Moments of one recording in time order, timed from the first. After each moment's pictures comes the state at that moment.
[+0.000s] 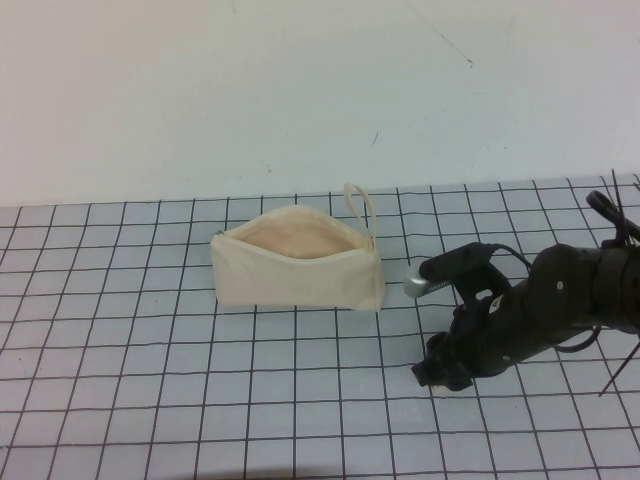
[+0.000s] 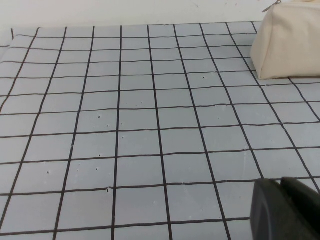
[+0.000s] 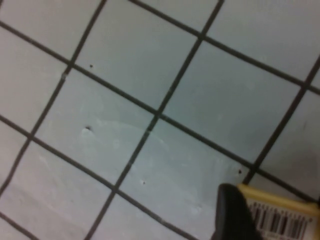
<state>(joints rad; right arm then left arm) 0.47 1.94 -1.10 0.41 0.37 -0.40 -0.04 -0.01 0.02 -0.09 0.37 0.03</state>
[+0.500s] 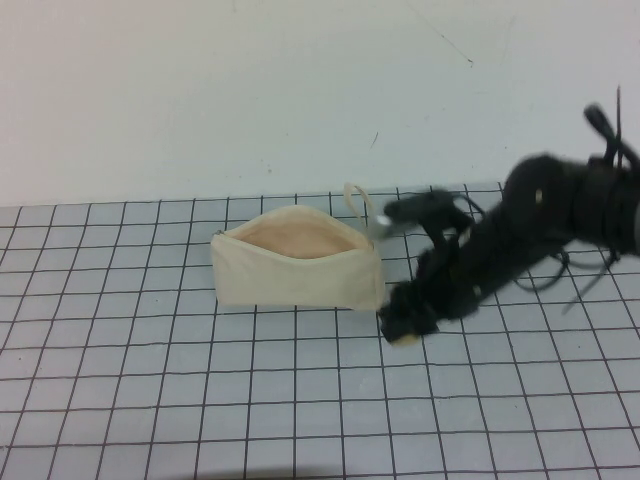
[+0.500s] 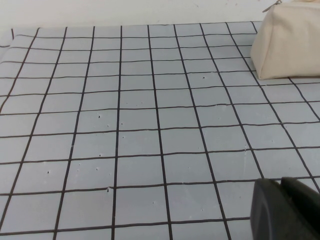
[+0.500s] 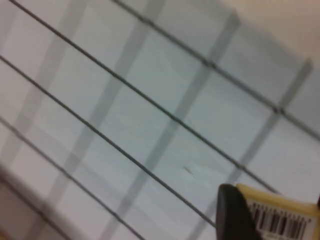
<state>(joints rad) 0.47 1.96 -1.39 0.44 0.71 -0.40 -0.04 -0.01 0.02 -0.09 0.37 0.03</state>
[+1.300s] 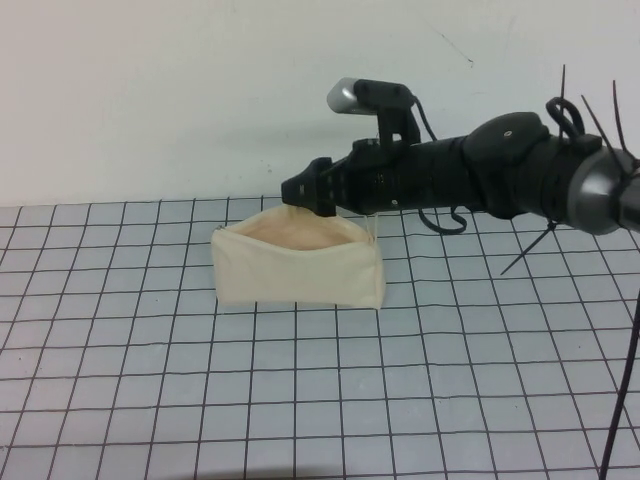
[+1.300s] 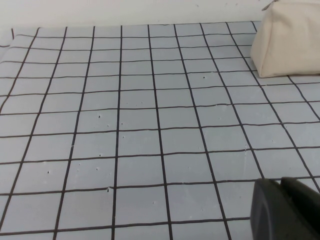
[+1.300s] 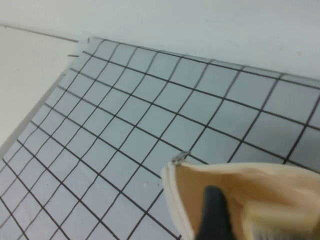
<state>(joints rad) 0.48 2.14 -1.69 1.25 0.46 -0.94 -0.04 -0.01 0.02 -0.09 0.37 0.03</state>
